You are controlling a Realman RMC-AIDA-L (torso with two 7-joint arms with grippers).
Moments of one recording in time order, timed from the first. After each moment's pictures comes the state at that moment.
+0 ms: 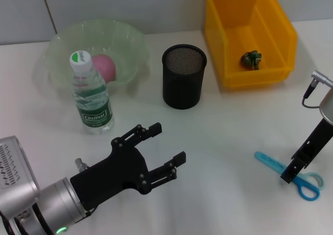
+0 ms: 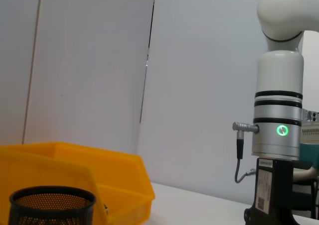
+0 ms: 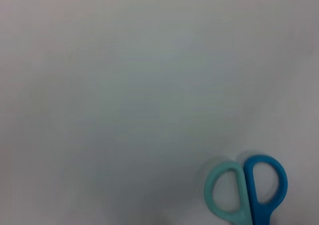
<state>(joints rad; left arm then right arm) -0.35 -2.08 2.12 0.34 0.35 1.33 -0.60 0.70 2.09 -1.16 -1.07 -2.89 -1.70 -0.68</state>
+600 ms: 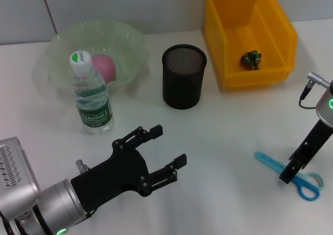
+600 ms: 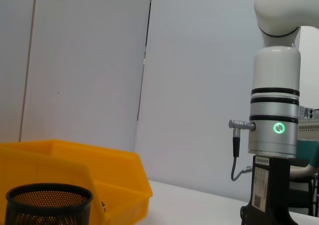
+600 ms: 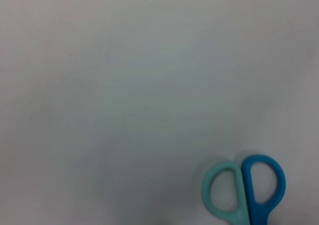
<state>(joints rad) -0.35 -2.08 2.12 0.34 0.35 1.33 -0.60 0.69 2.09 -1.20 -1.08 -2.89 -1.70 -0.65</state>
